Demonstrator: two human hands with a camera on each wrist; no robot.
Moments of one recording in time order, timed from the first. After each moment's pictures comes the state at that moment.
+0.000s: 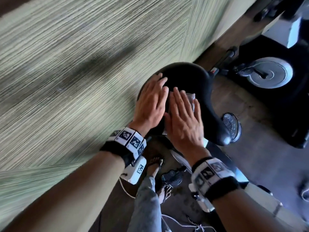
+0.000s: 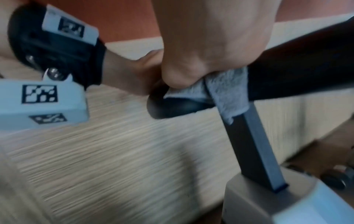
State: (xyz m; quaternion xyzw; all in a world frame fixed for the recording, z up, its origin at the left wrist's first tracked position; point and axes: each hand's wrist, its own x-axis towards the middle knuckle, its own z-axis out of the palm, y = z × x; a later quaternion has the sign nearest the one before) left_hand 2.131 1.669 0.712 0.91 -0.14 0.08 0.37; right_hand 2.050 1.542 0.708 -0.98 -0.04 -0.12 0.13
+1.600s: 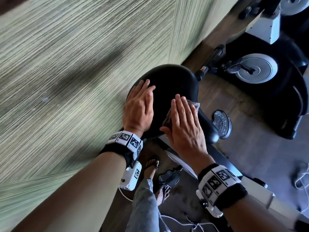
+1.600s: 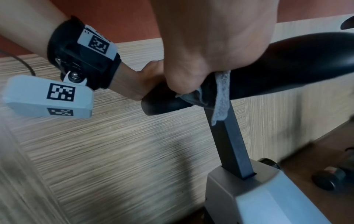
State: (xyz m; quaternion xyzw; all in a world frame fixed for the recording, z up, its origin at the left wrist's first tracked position) left_hand 2.133 1.662 0.691 0.92 -0.14 0.13 0.34; right_hand 2.033 1.507 0.708 -0.99 -0.05 -0.09 0.07
